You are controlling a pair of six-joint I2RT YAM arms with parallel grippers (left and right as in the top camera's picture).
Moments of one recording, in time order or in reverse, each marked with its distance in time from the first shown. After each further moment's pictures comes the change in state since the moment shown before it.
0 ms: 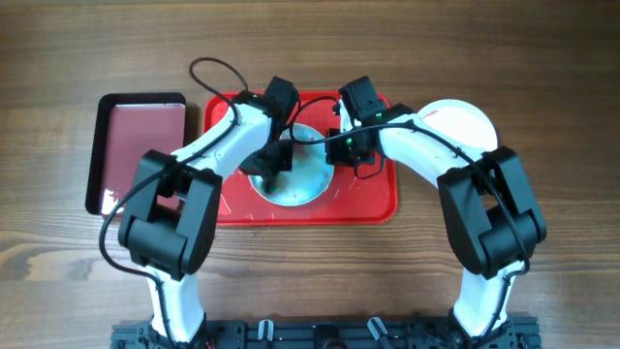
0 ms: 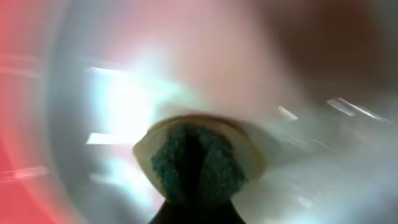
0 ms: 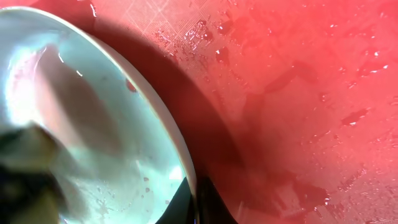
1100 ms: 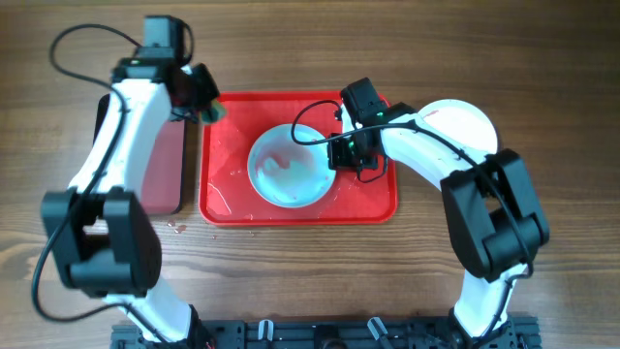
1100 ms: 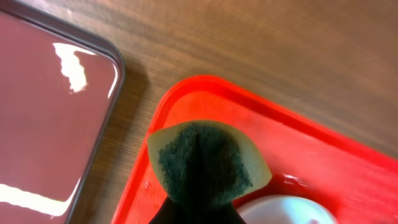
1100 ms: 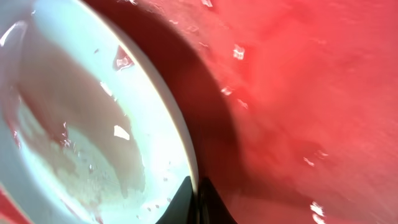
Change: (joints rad) left arm 0.389 -0.163 0.145 0.139 0.025 -0.131; right arm 0.001 -0.026 0.000 -0.103 0.002 -0.001
